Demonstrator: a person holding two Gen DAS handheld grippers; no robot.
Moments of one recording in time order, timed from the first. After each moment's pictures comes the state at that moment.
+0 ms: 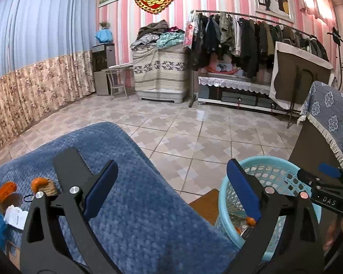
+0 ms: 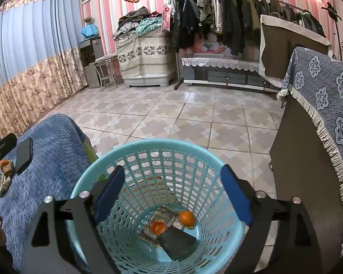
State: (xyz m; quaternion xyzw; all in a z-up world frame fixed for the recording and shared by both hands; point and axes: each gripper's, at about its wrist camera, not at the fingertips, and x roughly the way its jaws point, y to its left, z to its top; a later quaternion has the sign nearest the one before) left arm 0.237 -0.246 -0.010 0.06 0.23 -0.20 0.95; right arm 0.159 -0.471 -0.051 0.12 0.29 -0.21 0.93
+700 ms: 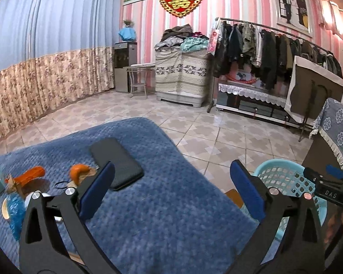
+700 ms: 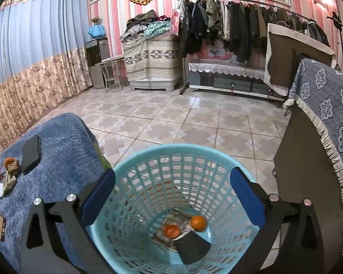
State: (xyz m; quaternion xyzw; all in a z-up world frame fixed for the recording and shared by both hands) left arm 0.228 -0.158 -0.002 0.02 0.23 -0.15 0.96; right arm 0.172 -0.429 -0.039 0.10 0.28 -0.20 0.93
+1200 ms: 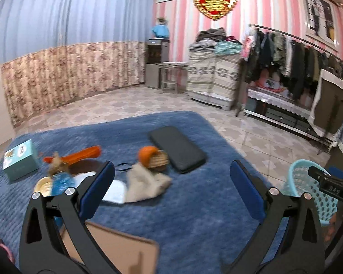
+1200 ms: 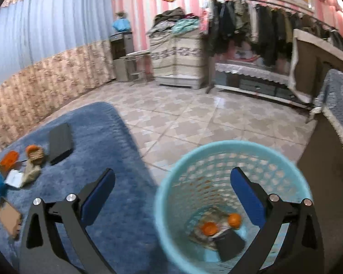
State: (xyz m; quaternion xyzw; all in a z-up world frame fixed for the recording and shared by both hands) left arm 0.213 -0.044 -0.007 -0.02 0.24 -0.06 0.97; right arm 0.198 -0.349 -0.041 0.09 0.29 -0.12 0.95
